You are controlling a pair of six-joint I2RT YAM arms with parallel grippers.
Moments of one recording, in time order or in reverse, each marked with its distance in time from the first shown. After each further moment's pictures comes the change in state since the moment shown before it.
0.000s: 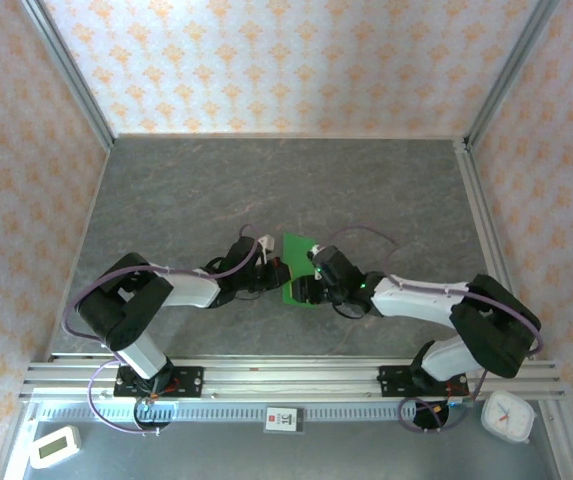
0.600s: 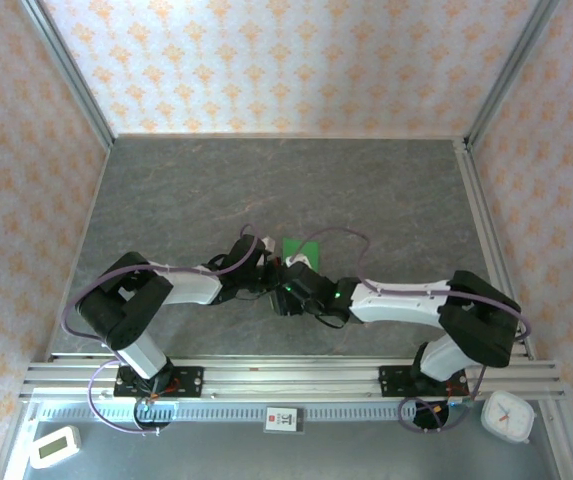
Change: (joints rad) left arm 0.000 0.004 0.033 -0.092 0.026 -0.035; right arm 0.205 0.104 0.151 -0.140 0.252 -0.006
